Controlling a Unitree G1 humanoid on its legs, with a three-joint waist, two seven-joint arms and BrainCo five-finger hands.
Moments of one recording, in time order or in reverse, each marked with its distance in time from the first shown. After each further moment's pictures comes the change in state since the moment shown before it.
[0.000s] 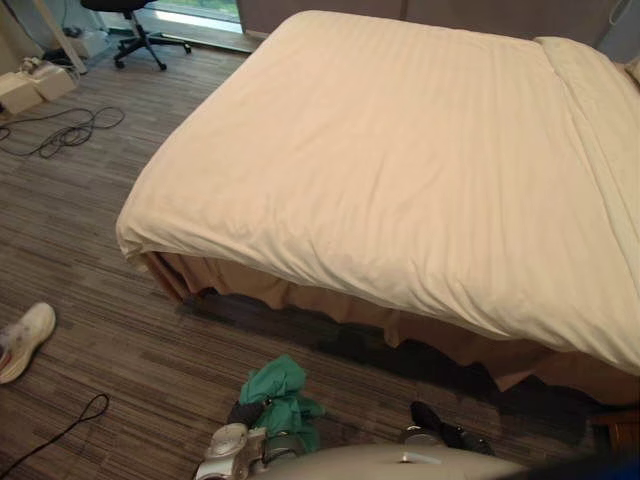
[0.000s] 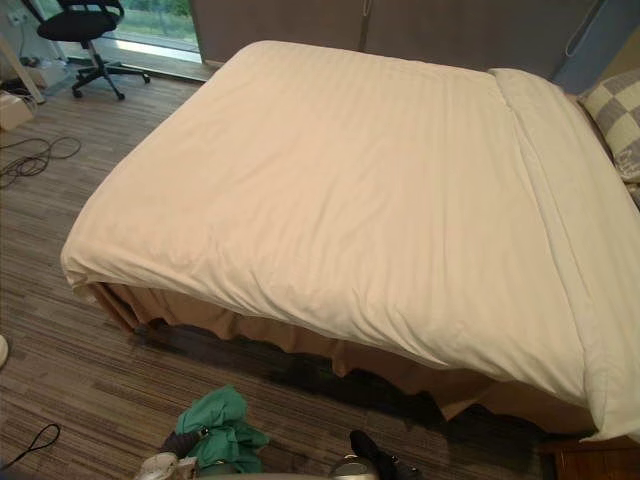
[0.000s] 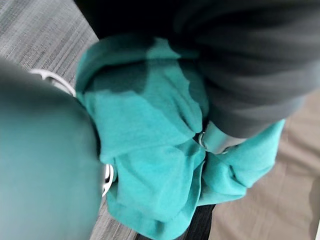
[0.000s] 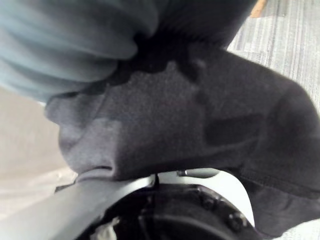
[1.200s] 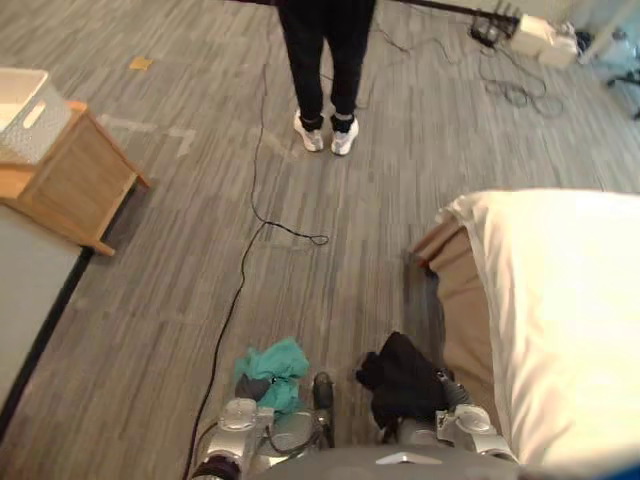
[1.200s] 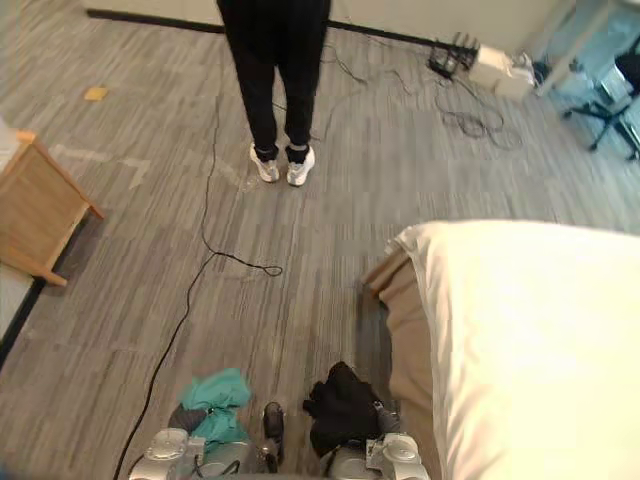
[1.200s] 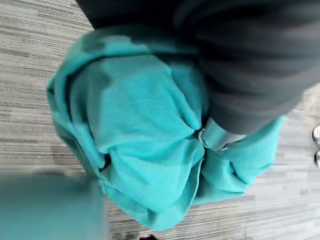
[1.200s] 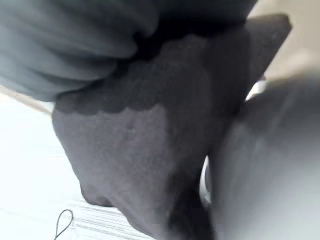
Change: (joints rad) left arm -0.057 0.017 -0.052 -0.065 0.187 0.002 0.084; right arm -0.153 0.023 0.023 -0.026 0.148 -0.019 -0.034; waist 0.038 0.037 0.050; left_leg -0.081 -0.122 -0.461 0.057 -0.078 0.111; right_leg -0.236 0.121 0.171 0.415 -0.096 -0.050
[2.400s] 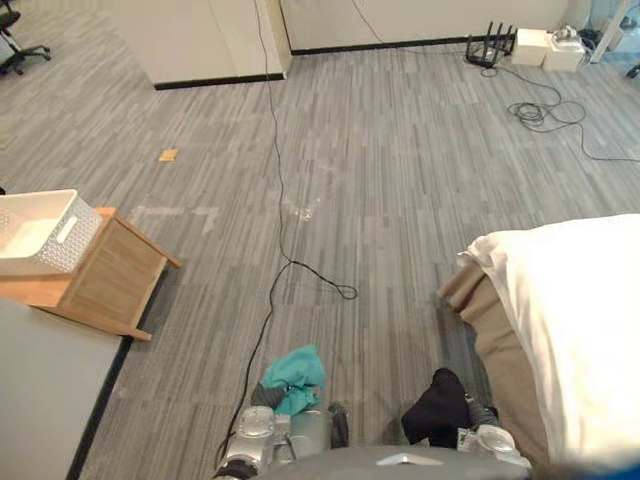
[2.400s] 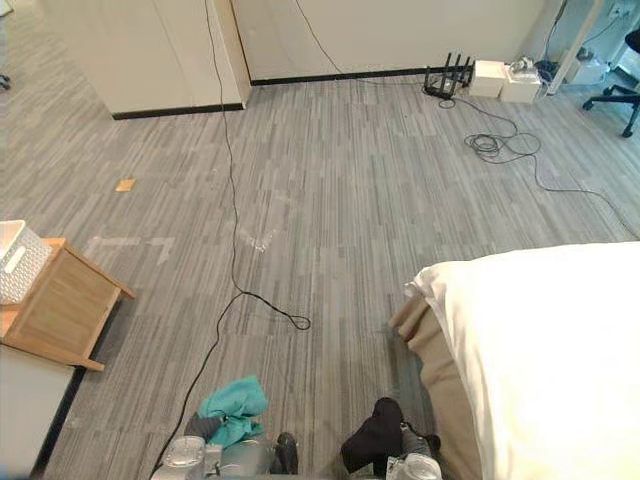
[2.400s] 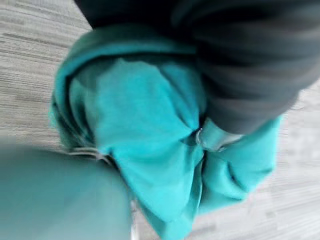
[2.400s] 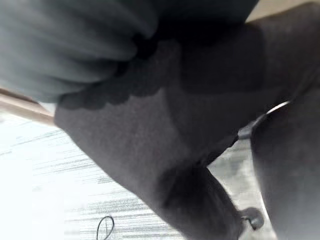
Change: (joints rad) left arm -0.011 -0.099 0.050 0.101 0.018 -0.024 0.045; right arm 0.028 -0.052 -0.026 0.099 0.093 -0.022 -0.046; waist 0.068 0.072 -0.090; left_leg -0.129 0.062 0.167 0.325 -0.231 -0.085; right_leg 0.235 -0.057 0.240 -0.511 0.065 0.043
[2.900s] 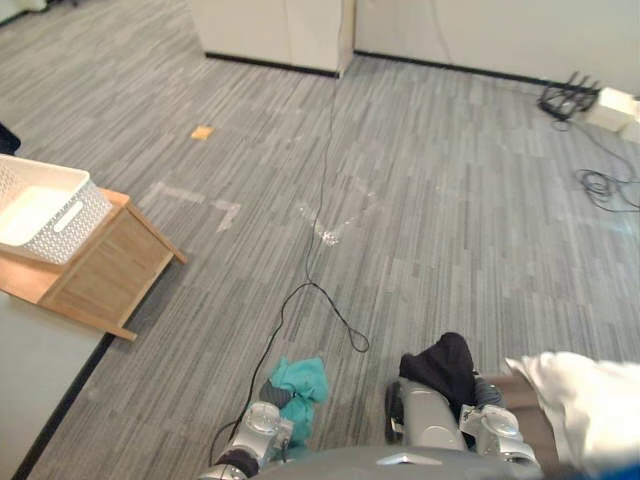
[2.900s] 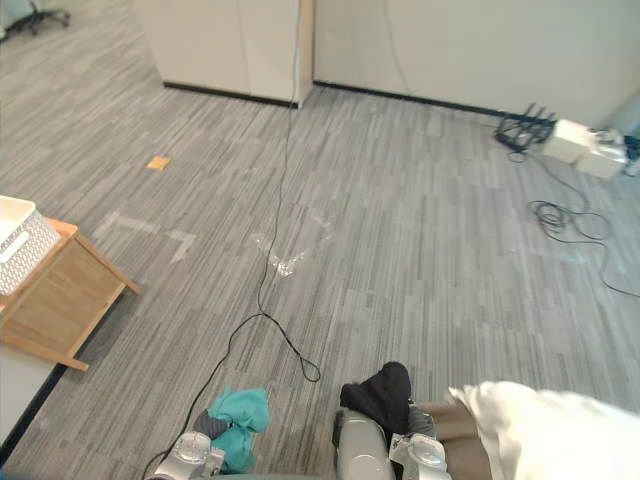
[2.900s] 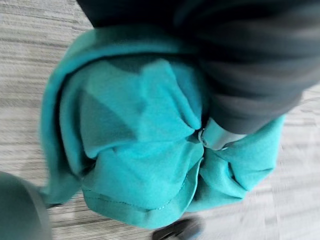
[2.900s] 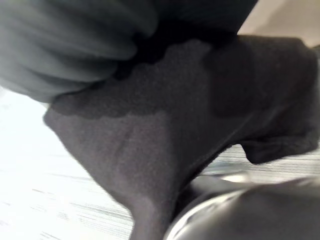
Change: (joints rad) left arm -0.078 0.022 -0.178 0.042 0.117 0.035 0.007; right arm -0.028 -0.018 -0.020 -0.096 0.028 -0.040 -0.005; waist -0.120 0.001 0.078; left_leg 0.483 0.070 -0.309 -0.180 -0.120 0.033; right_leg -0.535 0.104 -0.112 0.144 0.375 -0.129
